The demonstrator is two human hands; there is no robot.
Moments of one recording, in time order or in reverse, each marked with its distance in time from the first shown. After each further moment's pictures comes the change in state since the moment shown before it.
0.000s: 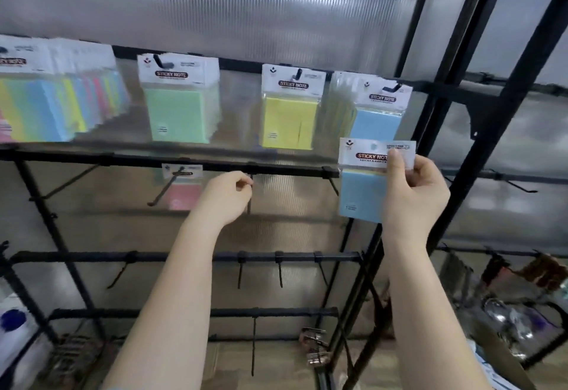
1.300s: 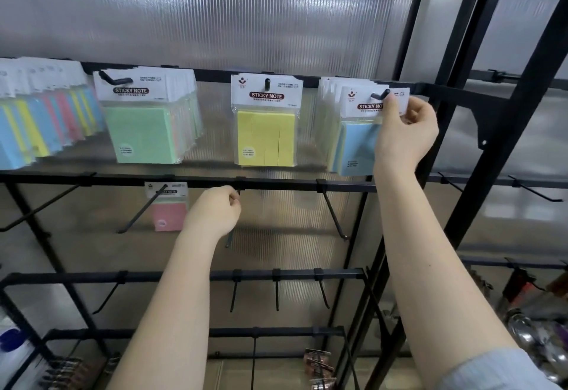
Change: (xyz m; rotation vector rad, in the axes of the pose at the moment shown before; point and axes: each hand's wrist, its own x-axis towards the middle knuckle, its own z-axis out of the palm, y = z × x) left_hand 0.040 0.004 0.029 0.258 0.039 -0.063; right_hand 0.115 0.017 0.060 0.080 0.075 0.055
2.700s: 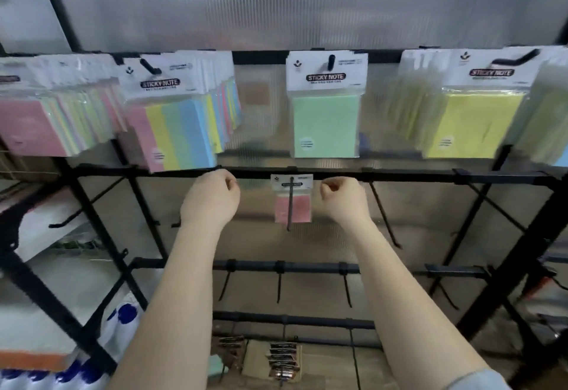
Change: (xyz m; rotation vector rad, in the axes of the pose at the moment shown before) left_hand 0.025 -0.200 -0.126 0.041 0.164 -0.170; right_hand -0.231 0.091 0.169 -0.637 -0.778 0.233
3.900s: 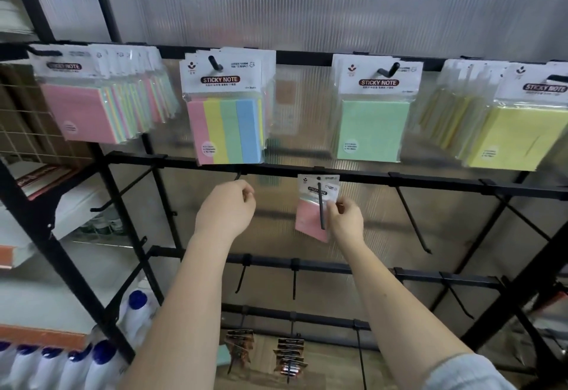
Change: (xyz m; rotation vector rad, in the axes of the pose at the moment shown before) left_hand -0.012 -0.041 -0.013 -0.042 -0.089 0.044; right_hand -0.009 0.020 0.068 0.189 0.034 0.102
